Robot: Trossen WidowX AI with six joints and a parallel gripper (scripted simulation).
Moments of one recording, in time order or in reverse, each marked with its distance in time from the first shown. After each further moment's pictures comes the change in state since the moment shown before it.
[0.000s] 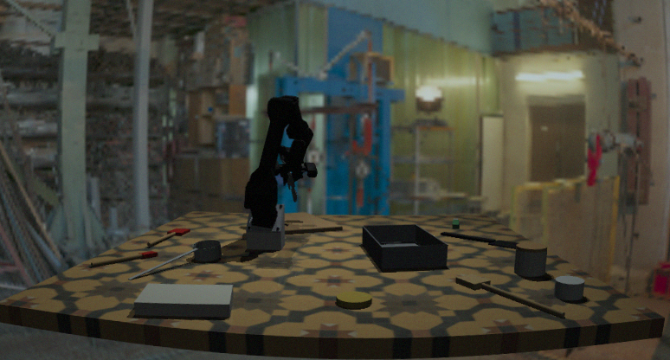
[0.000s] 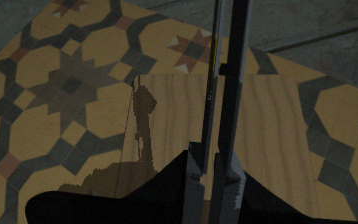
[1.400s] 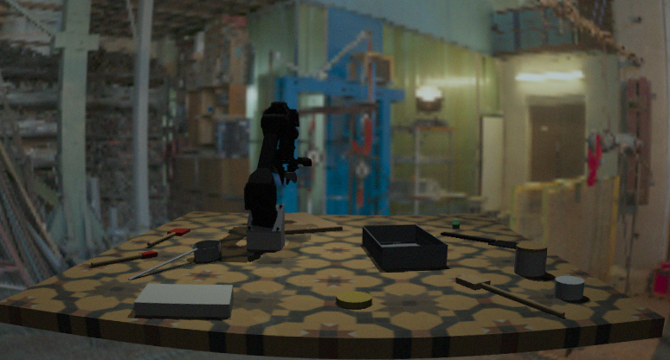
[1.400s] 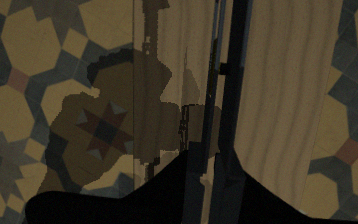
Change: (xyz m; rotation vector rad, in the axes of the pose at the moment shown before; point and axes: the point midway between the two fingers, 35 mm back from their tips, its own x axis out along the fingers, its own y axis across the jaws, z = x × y) arm -0.018 0.021 -0.003 -0.042 0.581 -0.036
